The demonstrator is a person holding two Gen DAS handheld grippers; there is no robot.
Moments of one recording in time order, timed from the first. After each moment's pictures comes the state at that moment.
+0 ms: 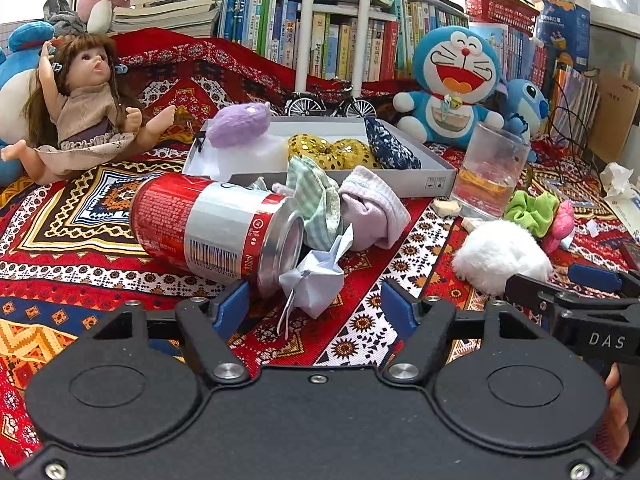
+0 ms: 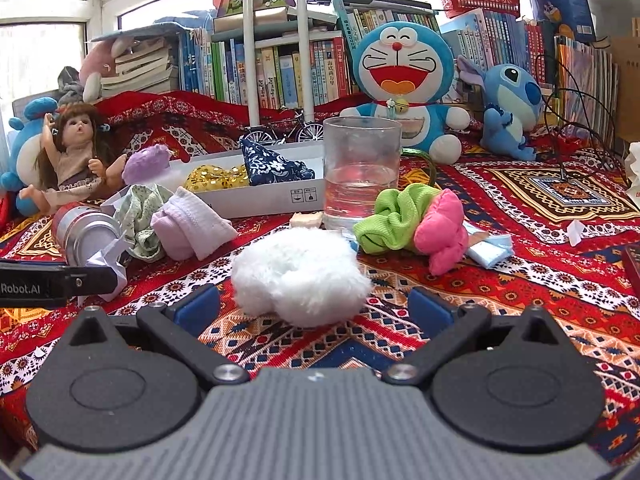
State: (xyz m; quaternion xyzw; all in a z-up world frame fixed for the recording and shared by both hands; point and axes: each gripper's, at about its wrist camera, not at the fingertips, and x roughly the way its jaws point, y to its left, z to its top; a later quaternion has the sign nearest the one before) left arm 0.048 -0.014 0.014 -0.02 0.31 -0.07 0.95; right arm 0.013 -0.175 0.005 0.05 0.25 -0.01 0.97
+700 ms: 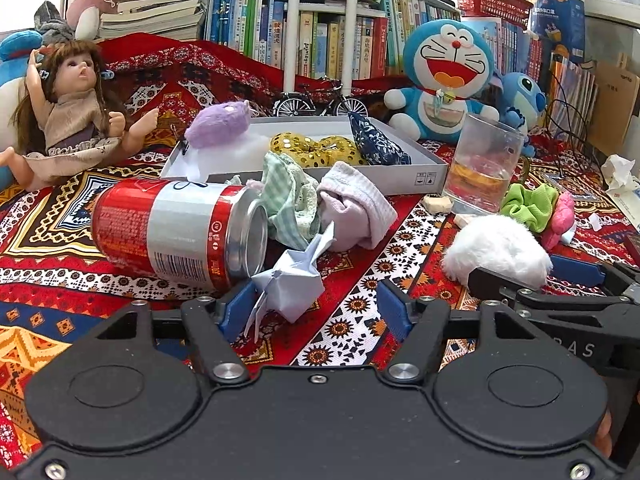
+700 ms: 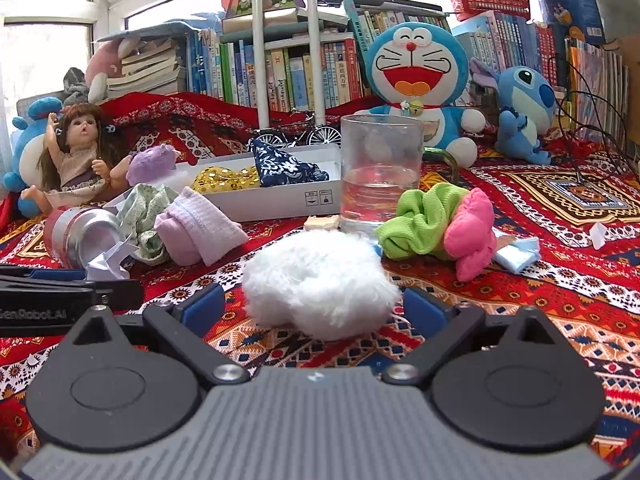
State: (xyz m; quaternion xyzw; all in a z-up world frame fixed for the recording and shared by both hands) left arm 0.054 -0.036 0.004 0.00 0.30 -0.07 0.95; right arm 0.026 -0.165 -0.006 0.05 0.24 0.00 0.97
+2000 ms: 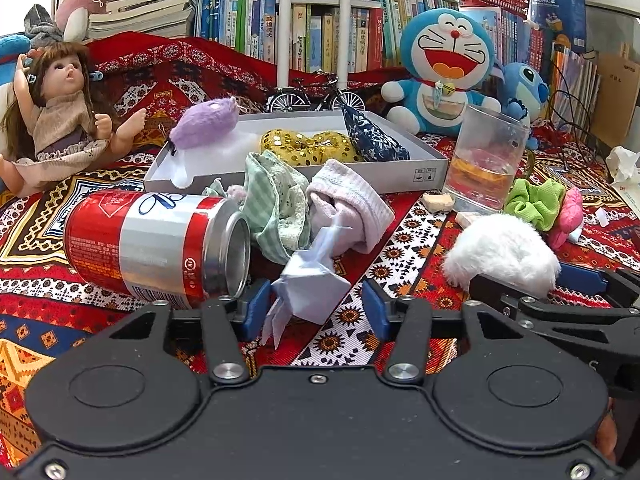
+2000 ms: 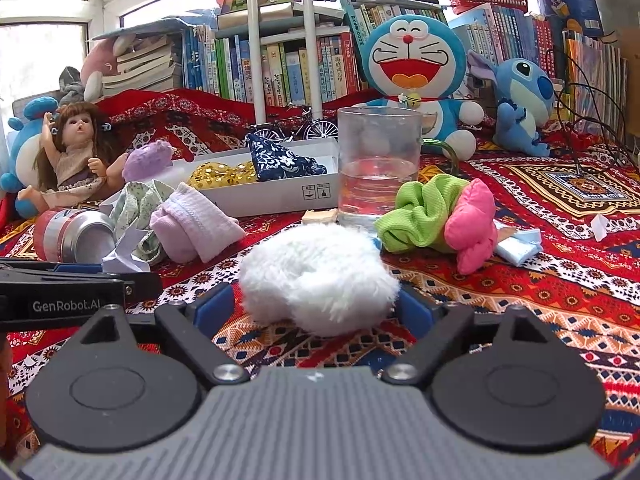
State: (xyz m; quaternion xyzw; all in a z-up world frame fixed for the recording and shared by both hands) left arm 0.070 -0.047 -0.001 0.01 0.31 -0.07 0.95; right arm 0.029 -0.166 -0.009 0.06 0.24 0.00 0.97
